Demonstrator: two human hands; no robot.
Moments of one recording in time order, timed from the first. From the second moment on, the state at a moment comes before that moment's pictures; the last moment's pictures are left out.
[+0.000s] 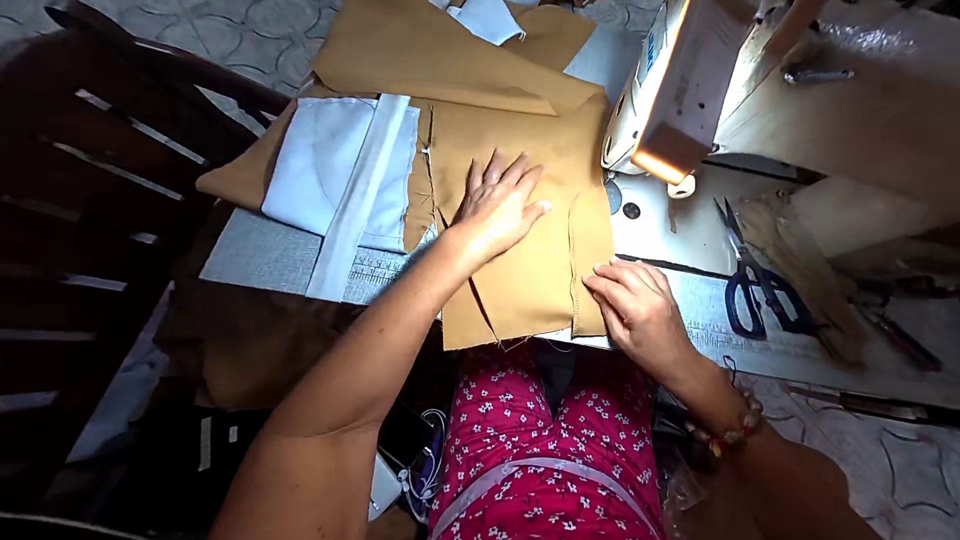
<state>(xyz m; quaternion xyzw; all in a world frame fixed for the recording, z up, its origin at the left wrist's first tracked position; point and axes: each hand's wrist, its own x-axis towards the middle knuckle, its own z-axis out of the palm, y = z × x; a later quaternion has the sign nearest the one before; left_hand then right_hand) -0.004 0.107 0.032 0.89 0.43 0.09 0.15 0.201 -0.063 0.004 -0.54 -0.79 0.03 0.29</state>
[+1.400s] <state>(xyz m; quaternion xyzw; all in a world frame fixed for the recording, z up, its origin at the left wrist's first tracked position) 0.027 0.082 0.032 0.94 0.23 0.13 0.21 0.199 -0.093 0.003 -0.68 -0.65 0.04 0.32</state>
